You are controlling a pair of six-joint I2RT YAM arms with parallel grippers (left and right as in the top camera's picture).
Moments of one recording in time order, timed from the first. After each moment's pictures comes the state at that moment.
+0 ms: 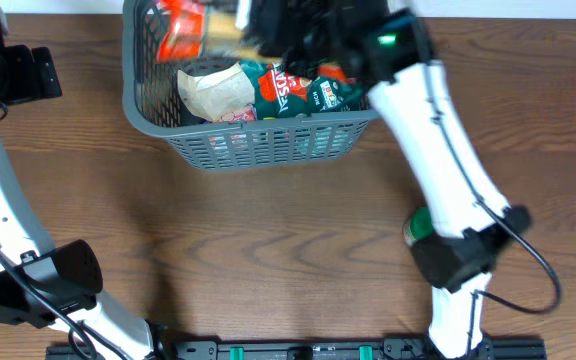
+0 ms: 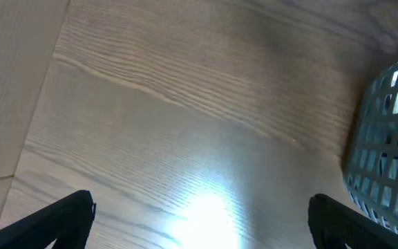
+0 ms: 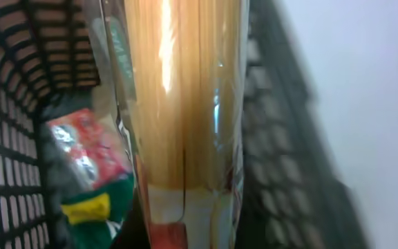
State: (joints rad) left arm 0.36 1.88 2.29 -1.50 -0.09 0.09; right arm 0.52 2.11 2.37 -1.01 -0.33 -0.90
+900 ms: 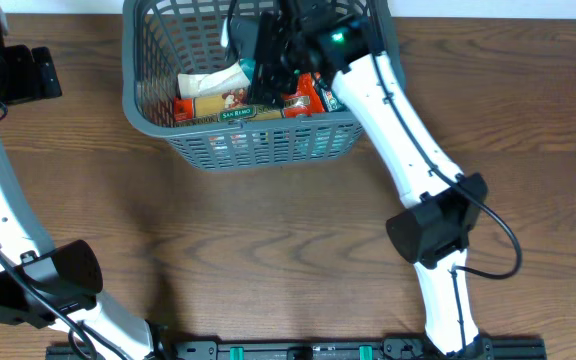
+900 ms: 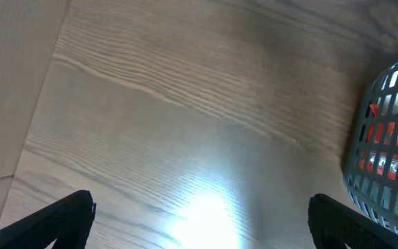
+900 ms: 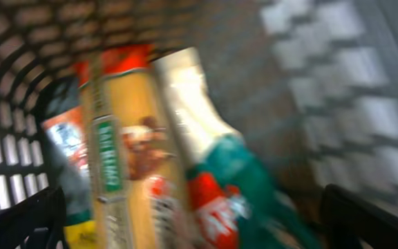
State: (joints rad) left arm 0.36 1.88 2.29 -1.50 -0.09 0.09; right arm 0.50 2.25 2.46 -1.04 -0.33 -0.76
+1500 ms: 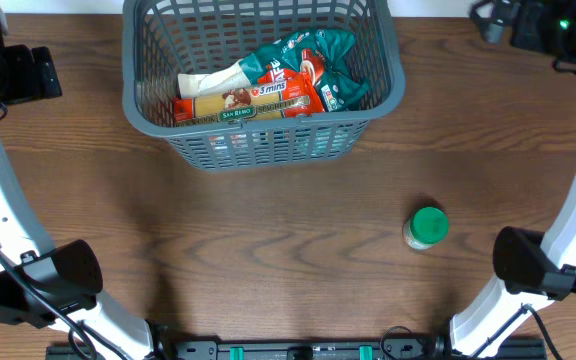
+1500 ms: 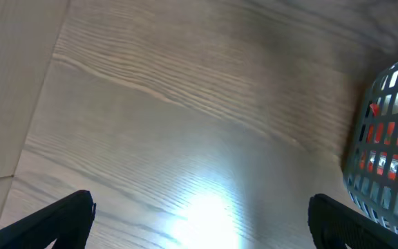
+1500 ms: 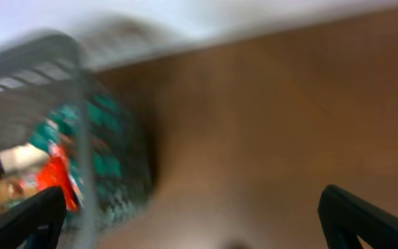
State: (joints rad) left arm 0.36 1.88 2.29 -1.50 -0.09 0.09; right arm -0.18 1.95 2.66 -1.61 -0.18 0.16
